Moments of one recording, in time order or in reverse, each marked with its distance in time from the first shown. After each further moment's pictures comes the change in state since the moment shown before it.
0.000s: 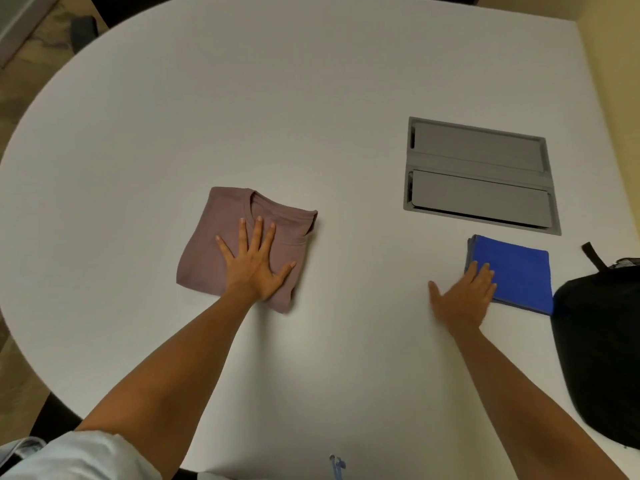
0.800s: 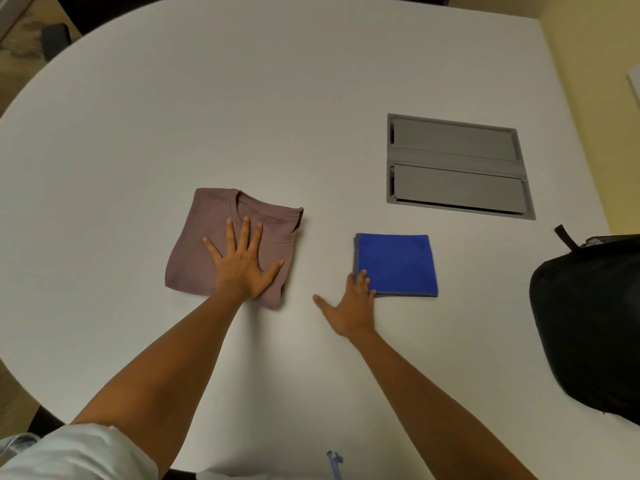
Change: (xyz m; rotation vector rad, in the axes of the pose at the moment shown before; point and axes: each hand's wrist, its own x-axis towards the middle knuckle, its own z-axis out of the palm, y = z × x) left_hand -0.001 -0.003 0.002 0.015 0.005 0.021; right_hand -0.122 -0.136 0.022 0.214 -0.428 -0.208
